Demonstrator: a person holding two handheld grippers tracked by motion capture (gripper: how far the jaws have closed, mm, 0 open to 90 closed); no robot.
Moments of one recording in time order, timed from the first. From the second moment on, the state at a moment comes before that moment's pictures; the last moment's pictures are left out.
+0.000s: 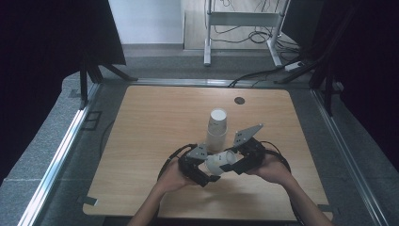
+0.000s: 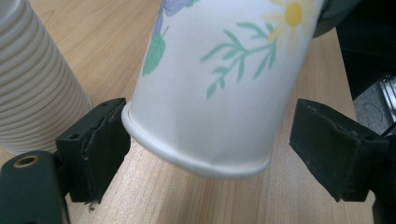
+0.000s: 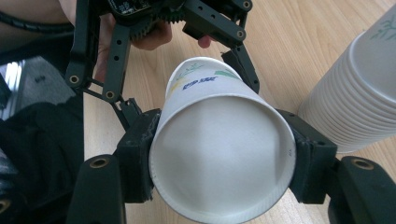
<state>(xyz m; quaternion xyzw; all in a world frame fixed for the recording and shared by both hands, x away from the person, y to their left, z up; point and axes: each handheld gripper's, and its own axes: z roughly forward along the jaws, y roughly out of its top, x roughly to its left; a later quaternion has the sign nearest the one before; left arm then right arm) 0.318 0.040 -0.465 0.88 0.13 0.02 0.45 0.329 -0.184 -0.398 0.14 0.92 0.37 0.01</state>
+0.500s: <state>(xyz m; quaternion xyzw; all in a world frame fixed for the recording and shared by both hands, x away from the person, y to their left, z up) 0.317 0.048 -0.467 0.86 0.13 0.00 0.49 0.325 -0.208 -0.410 0.16 0.87 0.47 -0.01</state>
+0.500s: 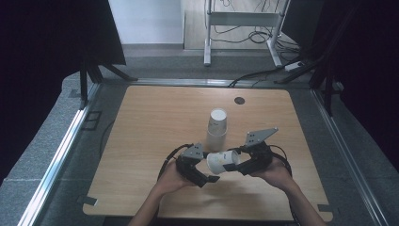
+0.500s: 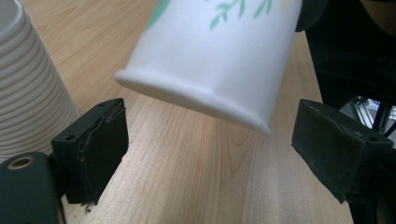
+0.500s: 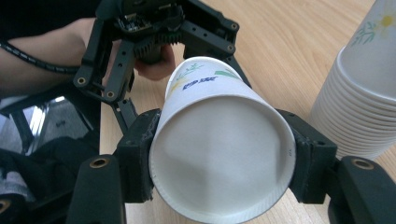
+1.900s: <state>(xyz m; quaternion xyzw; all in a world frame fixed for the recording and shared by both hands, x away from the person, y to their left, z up) 0.316 0.050 -0.464 0.85 0.11 0.00 0.51 0.326 -0.214 -0.428 0.16 0.84 0.52 -0.06</state>
